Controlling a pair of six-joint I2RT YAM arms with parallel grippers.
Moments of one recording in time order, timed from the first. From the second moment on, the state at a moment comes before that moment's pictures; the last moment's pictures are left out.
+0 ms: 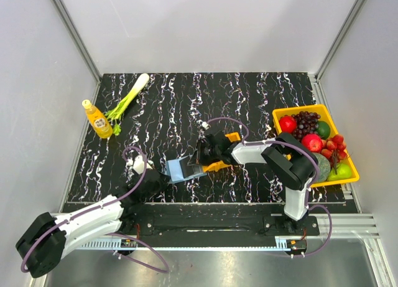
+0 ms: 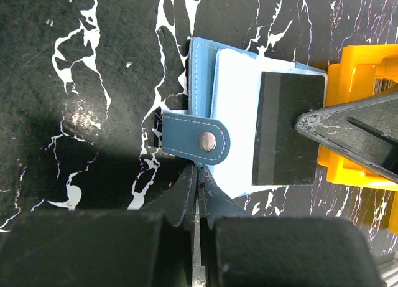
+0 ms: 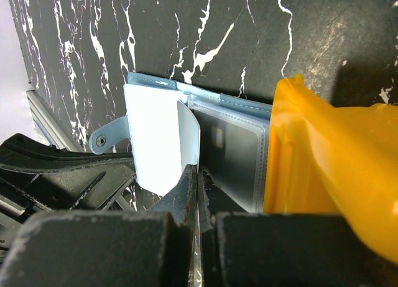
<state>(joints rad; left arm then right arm) -0.78 0.76 0.09 -0.03 -0.36 -1.18 0.80 1.90 0.96 0.22 -0.33 0.87</state>
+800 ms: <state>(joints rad) -0.78 0.79 0.10 -0.01 -0.38 -1.20 0.81 1.94 1.04 0.16 -0.33 0.82</state>
